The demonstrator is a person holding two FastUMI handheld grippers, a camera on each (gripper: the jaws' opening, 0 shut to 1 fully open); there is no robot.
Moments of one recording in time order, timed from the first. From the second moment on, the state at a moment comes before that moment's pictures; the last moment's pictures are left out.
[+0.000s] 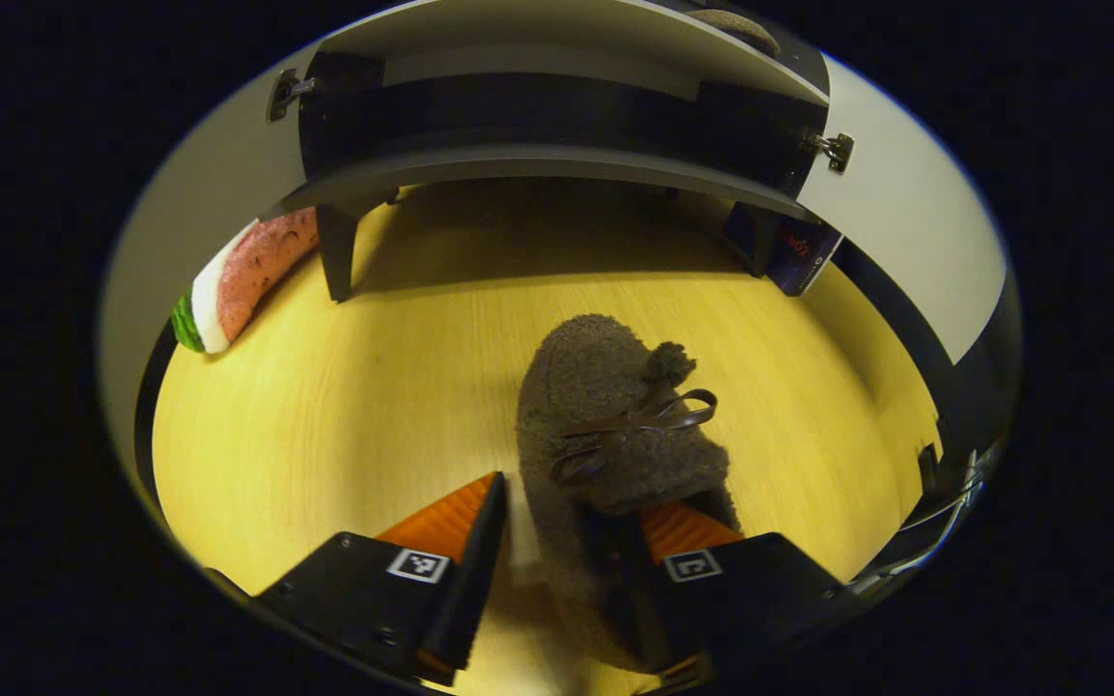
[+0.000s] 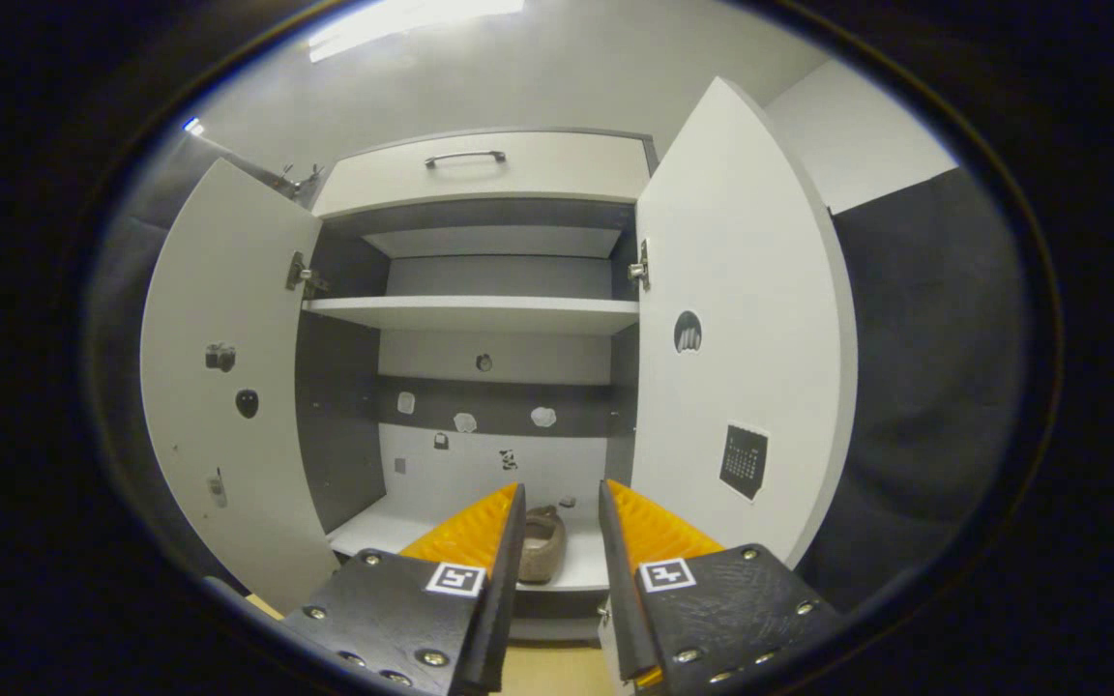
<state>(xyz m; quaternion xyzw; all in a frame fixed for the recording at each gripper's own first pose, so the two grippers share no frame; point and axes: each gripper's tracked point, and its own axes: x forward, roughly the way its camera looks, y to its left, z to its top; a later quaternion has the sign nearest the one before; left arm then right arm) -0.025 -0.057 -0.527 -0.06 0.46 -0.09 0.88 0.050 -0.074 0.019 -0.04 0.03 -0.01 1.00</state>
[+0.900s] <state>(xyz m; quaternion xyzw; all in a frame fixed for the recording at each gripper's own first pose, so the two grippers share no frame) 0.016 0.003 -0.346 -0.10 0.38 0.00 0.92 0.040 -0.076 0.017 -0.03 0.03 -0.01 1.00</state>
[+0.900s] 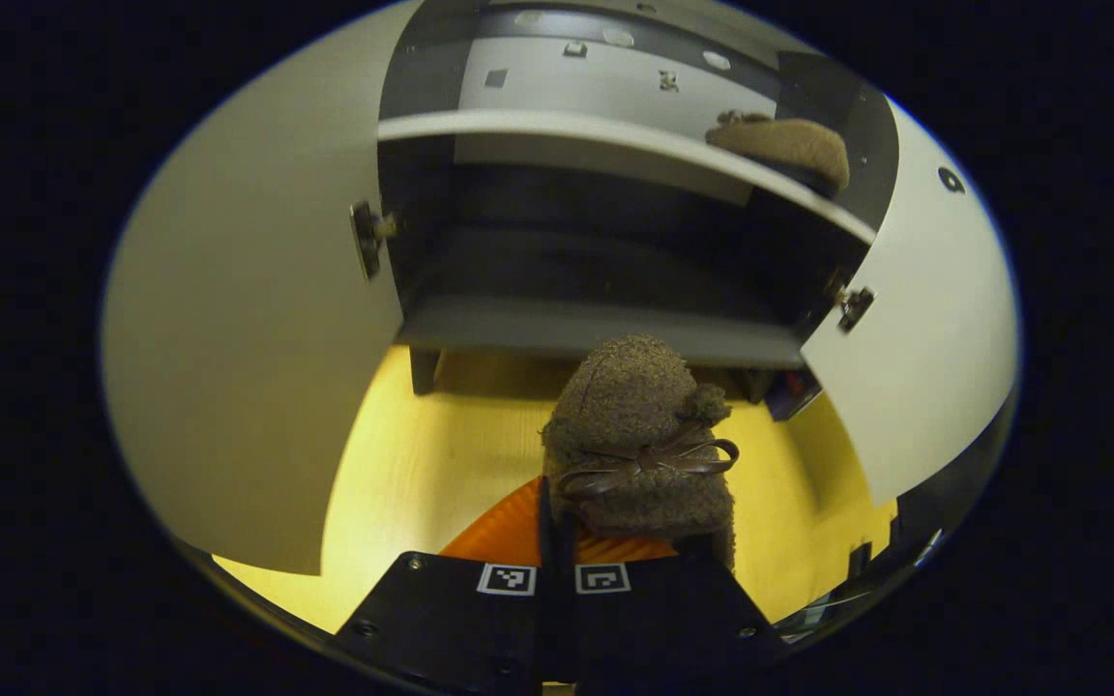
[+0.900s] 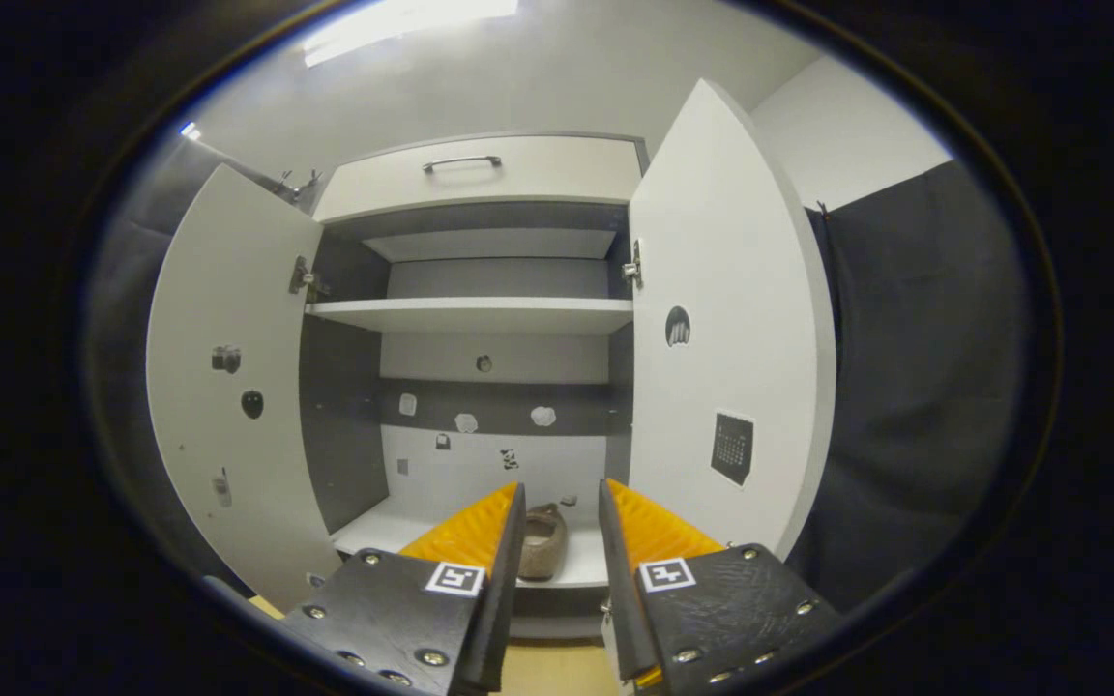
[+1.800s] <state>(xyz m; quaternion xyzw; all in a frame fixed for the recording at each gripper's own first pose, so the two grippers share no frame) 0.209 0.016 -0.156 -0.08 0.24 -0.01 0.97 0.020 -0.090 0.013 0.00 0.01 -0.01 1.00</state>
